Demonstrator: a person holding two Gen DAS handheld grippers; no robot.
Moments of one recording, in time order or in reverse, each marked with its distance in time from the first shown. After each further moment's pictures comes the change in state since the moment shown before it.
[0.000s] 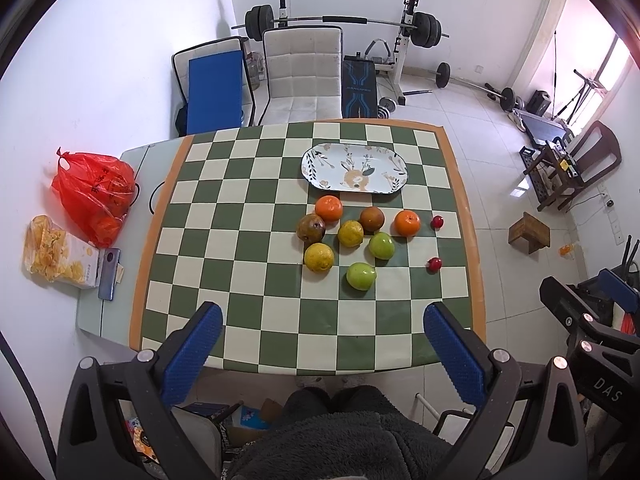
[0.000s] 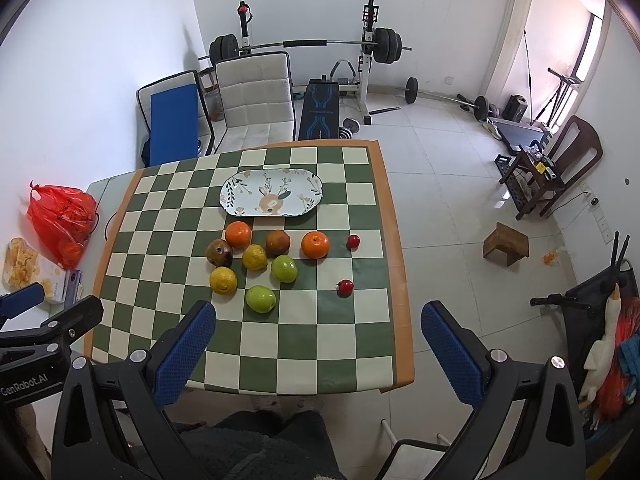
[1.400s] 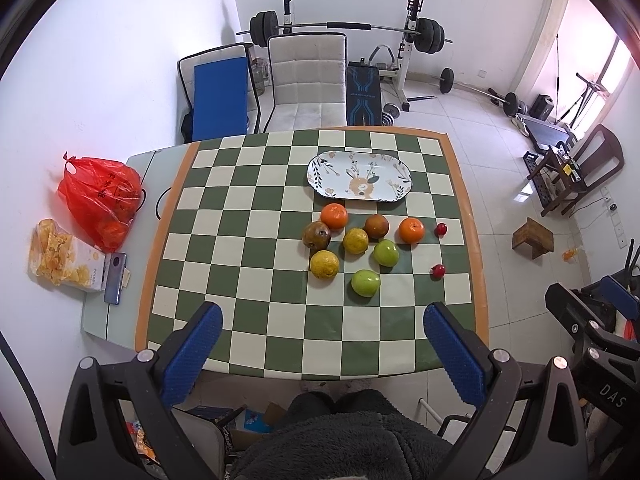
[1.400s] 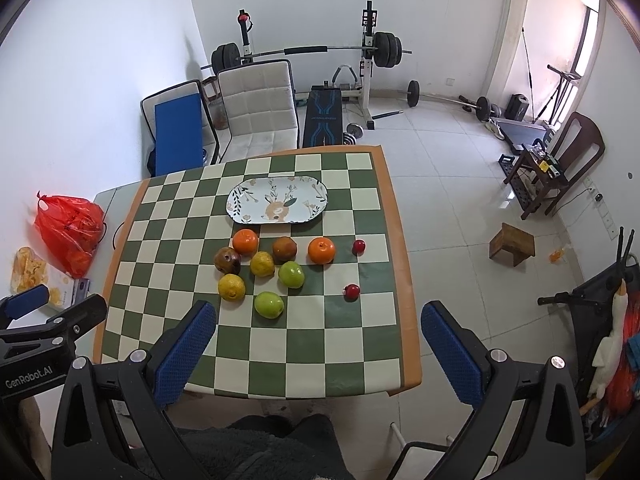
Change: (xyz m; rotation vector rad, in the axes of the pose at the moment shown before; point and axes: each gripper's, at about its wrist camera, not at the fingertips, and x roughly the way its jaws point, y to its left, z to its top) left arm -0.009 0.017 0.021 -0.011 -0.012 0.012; right arm 0.002 0.002 0.002 0.007 -0.006 0.023
